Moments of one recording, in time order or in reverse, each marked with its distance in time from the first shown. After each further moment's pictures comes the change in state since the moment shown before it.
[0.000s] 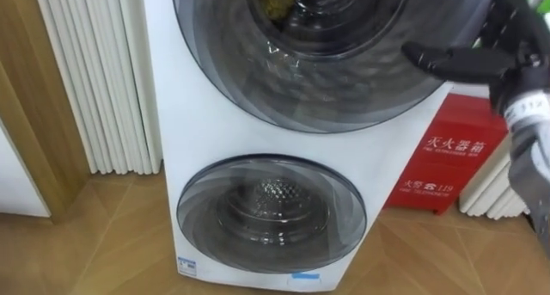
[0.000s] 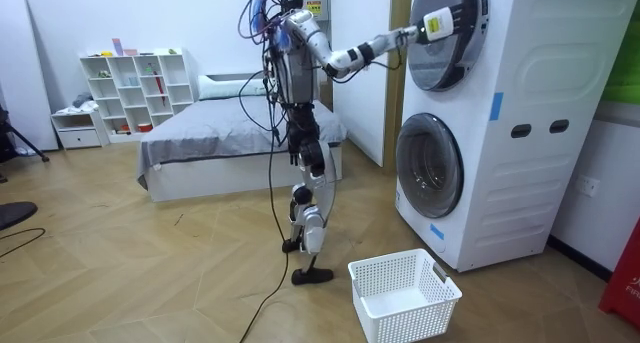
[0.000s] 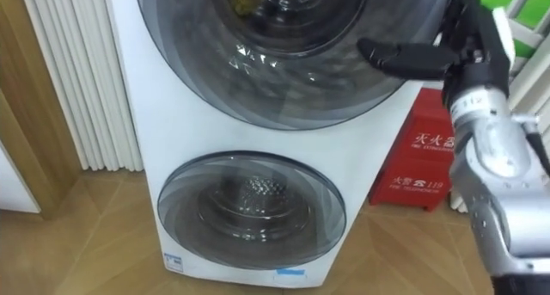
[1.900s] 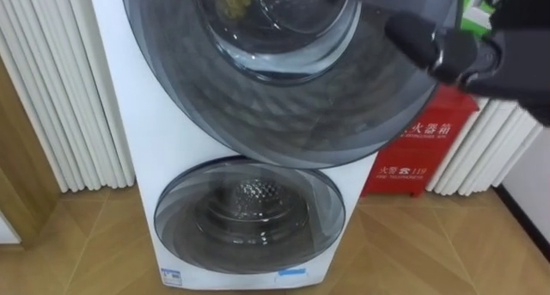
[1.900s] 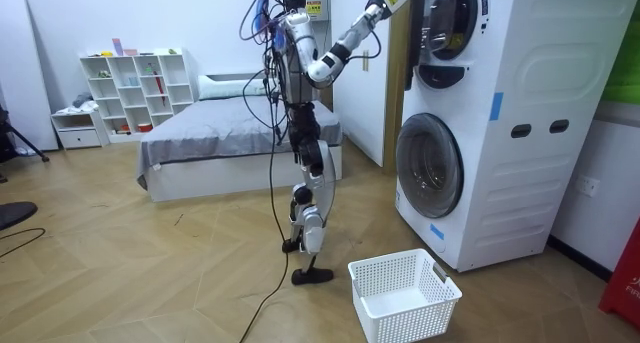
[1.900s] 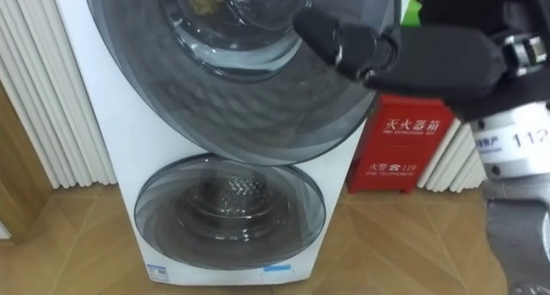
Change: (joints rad) left arm 0.029 -0.023 0.024 0.074 -0.049 -0.135 0.007; right arm 0.260 0.023 -0.139 -0.661 0.208 -0.085 0.238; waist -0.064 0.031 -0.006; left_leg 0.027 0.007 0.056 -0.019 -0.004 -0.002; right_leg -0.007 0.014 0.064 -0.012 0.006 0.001
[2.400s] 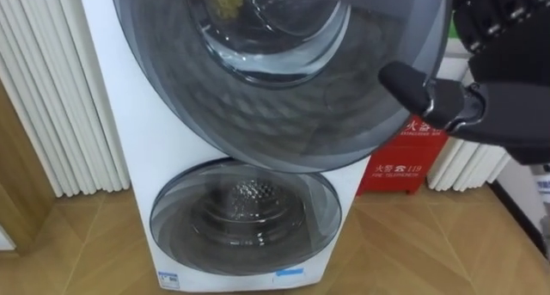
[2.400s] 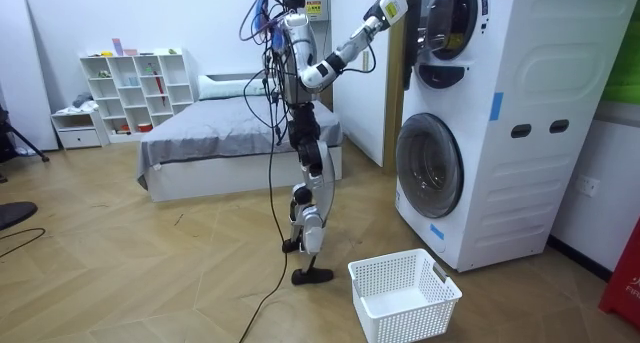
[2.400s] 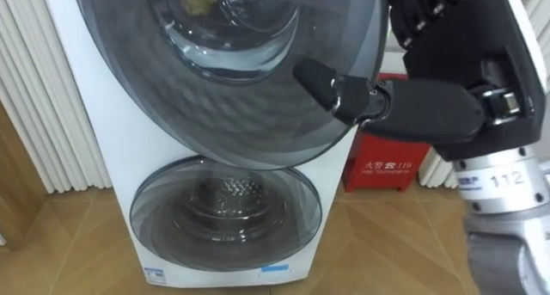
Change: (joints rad) left arm -0.035 0.013 -0.101 -0.002 0.001 -0.001 0.000; right arm 0.050 0.156 0.067 0.094 0.007 -0.130 0.097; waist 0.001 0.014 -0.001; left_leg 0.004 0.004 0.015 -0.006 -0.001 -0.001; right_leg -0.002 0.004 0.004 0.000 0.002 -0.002
